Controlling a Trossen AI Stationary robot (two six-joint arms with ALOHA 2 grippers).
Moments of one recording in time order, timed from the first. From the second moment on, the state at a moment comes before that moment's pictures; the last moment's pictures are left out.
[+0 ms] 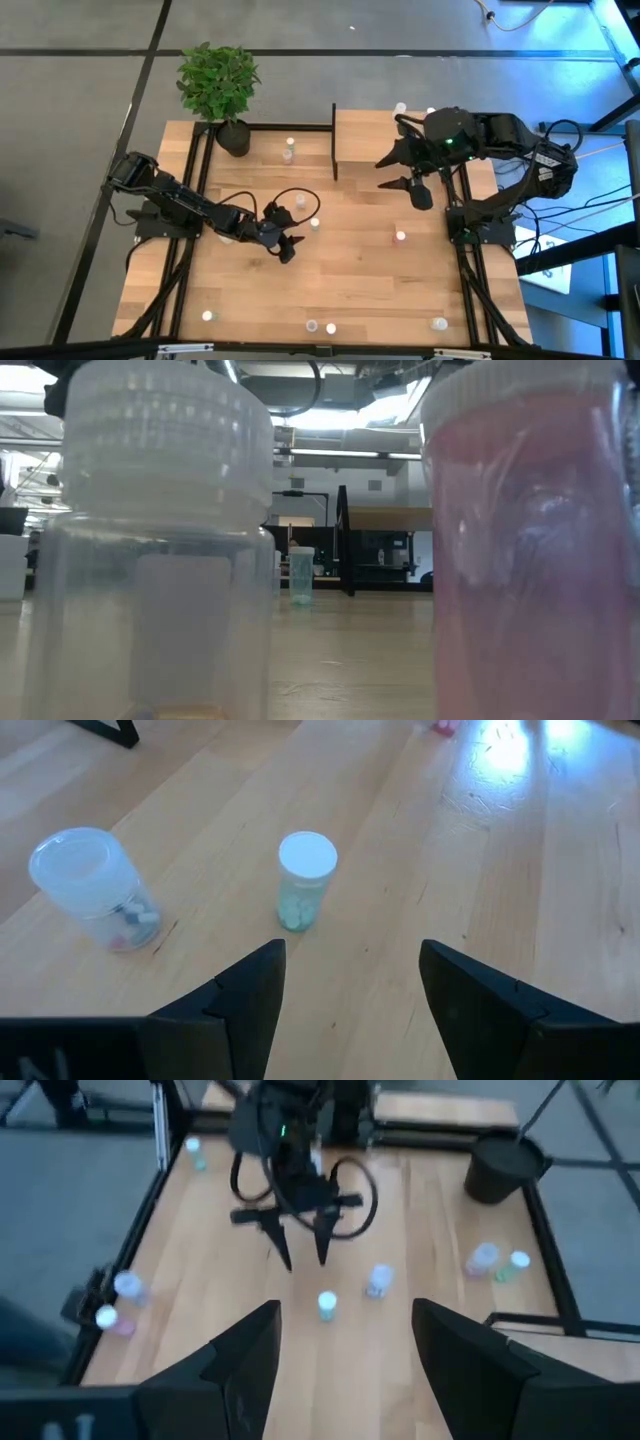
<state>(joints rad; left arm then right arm) -0.30 1.50 0.65 0.13 -0.45 -0.64 0.00 1.37 1.84 -1.14 -0.09 -0.07</state>
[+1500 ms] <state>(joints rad) -0.45 1.06 0.65 -0.26 -0.63 -0.65 0.00 2.08 1.84 -0.98 -0.19 -0.37</state>
